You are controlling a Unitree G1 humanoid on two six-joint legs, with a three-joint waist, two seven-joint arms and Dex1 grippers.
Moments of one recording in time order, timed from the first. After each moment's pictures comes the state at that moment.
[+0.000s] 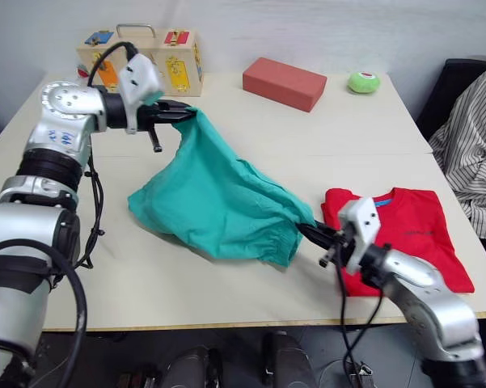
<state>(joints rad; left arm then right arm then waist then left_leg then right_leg) -1.40 0.55 -0.14 1.23 0.08 -0.27 -0.97 -0.11 -0.59 -0.05 -0.38 0.62 0.51 0.57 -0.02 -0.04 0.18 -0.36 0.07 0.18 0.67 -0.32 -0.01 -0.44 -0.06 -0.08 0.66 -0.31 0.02</state>
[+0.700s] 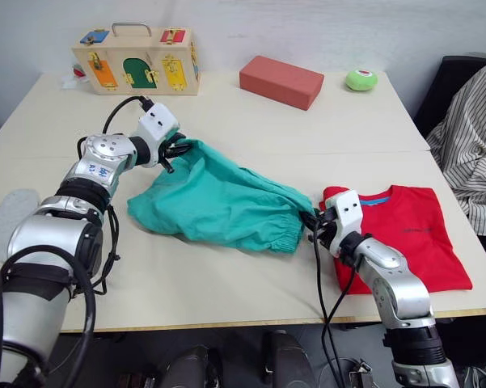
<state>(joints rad) -1.29 0.48 -0.05 1.35 0.19 -0.22 -0.57 -0.22 -0.47 -0.05 -0.16 0.43 0.48 0.49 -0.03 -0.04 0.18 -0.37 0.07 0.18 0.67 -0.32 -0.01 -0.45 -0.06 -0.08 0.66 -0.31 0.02</state>
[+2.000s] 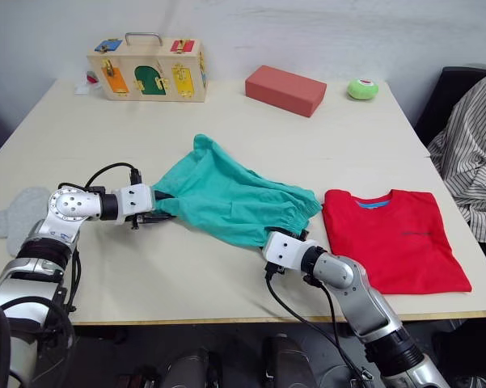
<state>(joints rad) -0.86 0.69 -0.14 1.08 0.16 -0.63 -1.01 -0.23 -0.51 0.32 -0.15 -0.21 0.06 0.59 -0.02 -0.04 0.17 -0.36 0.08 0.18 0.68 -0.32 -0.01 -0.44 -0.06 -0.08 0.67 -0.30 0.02</state>
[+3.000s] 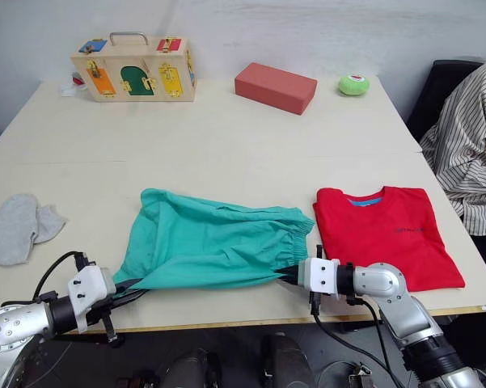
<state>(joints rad) 0.38 0.70 0.28 -0.42 -0.27 0.13 -0.86 -0.14 -0.68 0.22 0.01 0.16 -0.27 1.05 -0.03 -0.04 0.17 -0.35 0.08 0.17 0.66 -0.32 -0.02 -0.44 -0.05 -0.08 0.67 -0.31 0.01</state>
